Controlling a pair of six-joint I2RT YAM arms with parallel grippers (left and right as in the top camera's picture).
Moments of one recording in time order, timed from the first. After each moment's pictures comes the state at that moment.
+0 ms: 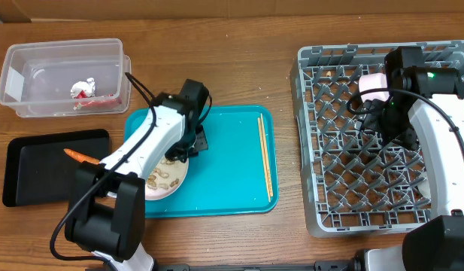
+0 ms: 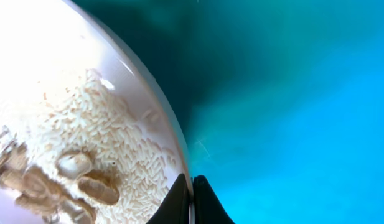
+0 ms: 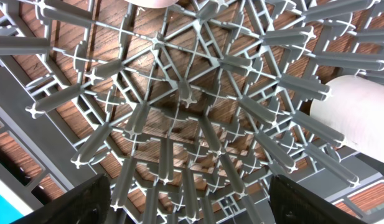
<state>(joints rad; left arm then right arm) -0.33 1.81 1.26 -1.03 -0.07 -0.62 -0.05 1.61 1.49 -1.38 0.15 0.40</state>
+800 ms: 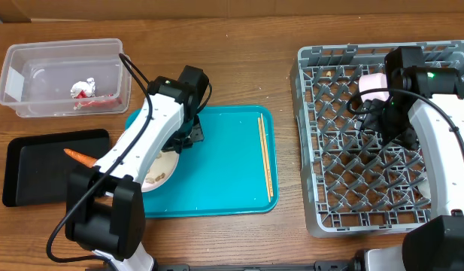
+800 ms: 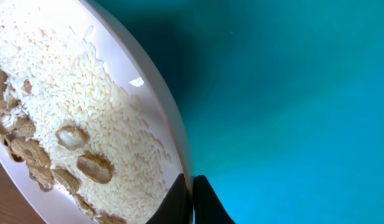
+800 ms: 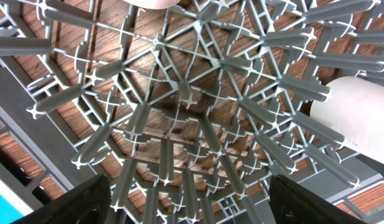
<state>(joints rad) -0.33 1.82 1.42 -1.22 -0.18 -0.62 -0.05 1.61 1.49 -1.38 0.15 0.40</state>
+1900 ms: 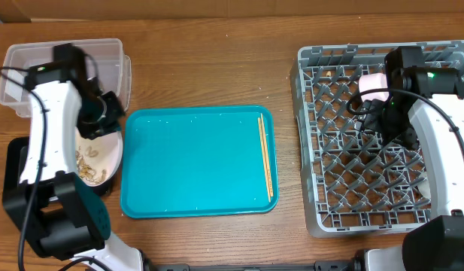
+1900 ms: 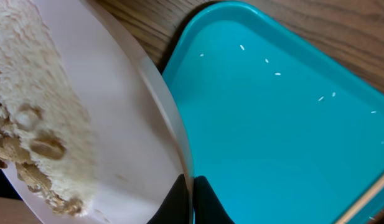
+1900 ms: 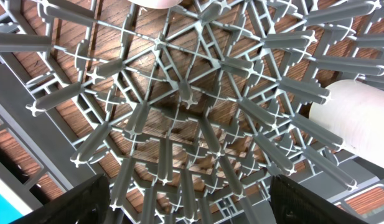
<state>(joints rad) 0.27 1.82 1.60 -1.29 0.15 -0.27 -0.05 1.61 1.49 -1.38 0.15 0.38</state>
